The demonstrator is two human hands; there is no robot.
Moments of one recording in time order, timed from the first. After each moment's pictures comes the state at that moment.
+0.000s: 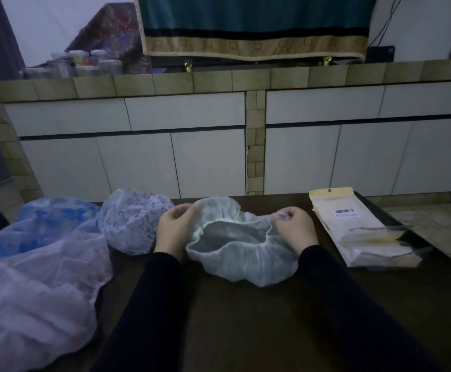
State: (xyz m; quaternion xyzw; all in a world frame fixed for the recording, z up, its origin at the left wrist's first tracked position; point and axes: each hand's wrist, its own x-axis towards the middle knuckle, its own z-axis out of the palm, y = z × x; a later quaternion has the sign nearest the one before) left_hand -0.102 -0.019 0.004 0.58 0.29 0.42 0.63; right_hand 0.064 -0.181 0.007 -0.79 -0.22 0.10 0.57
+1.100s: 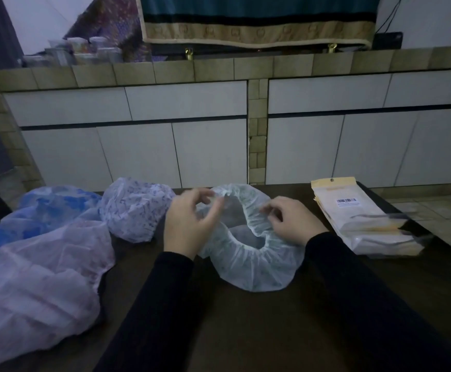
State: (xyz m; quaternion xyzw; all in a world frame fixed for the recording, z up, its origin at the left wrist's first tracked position) left_hand -0.114 -0.065 0.015 0.80 0.24 0.50 0.23; right_hand 0.058 -0.196 0.016 -0.82 -0.47 0.02 0.31
